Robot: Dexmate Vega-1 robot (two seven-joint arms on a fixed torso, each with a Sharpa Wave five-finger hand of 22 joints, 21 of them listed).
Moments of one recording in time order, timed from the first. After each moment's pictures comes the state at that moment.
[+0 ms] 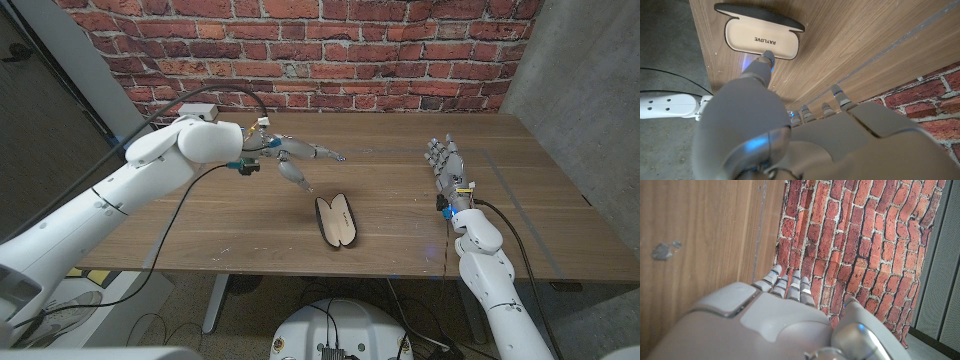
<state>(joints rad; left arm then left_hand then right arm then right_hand) 0.73 0.93 0.40 -2.09 0.37 -0.12 -0.77 1.02 0.01 0.43 -0.15 0.26 -0.12 -0.17 0.22 0.22 -0.07 -0.18 0.22 0.21 -0.16 0.03 0.18 0.17 -0.13 0.07 0.55 0.19 -1.15 -0.09 0.09 -1.57 0.30 0.22 0.15 0.10 0.11 0.28 0.10 0.21 0.07 0.06 0.19 0.17 0.10 0.03 0.21 0.18 -0.03 0.00 0.18 0.17 -0.03 -0.03 0.38 0.18</state>
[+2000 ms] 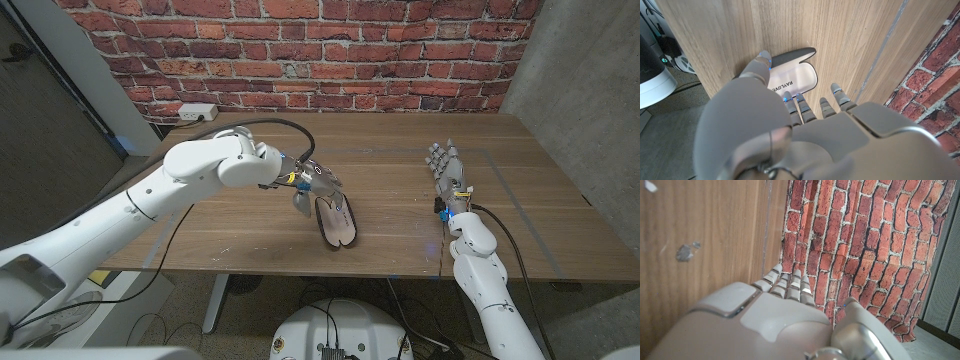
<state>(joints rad) 0.65 0.89 0.62 -2.18 0.87 -0.36 -0.88 1.06 0.00 0.34 -0.12 0.23 0.20 -0.18 0.39 0.30 0.12 -0.19 0.31 0.31 -0.08 -0.02 0.22 0.19 -0.10 0.06 0.52 0.19 -1.14 -0.05 0.09 -1.51 0.29 0.25 0.12 0.10 0.11 0.27 0.10 0.21 0.09 0.06 0.19 0.17 0.13 0.03 0.22 0.18 -0.01 0.00 0.18 0.17 0.00 -0.03 0.37 0.18</state>
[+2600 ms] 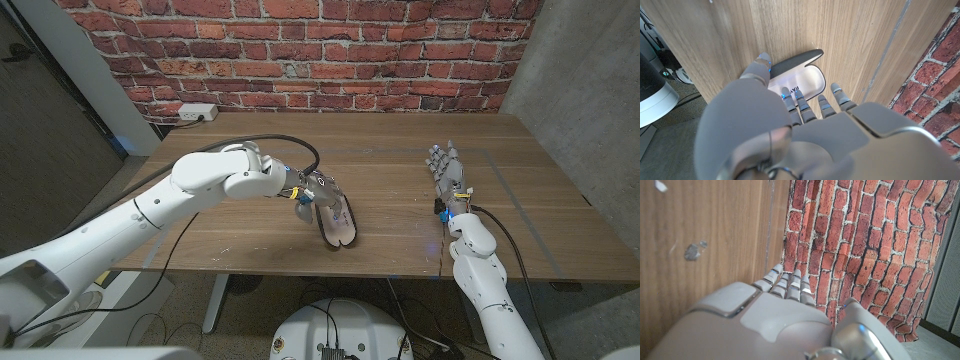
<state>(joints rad) 0.67 0.89 0.65 -2.16 0.95 -0.41 -0.82 1.06 0.02 0.33 -0.12 0.23 0.30 -0.17 0.45 0.32 0.22 -0.20 0.34 0.34 -0.01 -0.03 0.24 0.20 -0.08 0.06 0.52 0.19 -1.14 -0.05 0.09 -1.50 0.30 0.25 0.12 0.10 0.10 0.27 0.10 0.21 0.09 0.06 0.19 0.17 0.13 0.03 0.22 0.18 -0.01 0.00 0.18 0.17 0.00 -0.03 0.37 0.18</state>
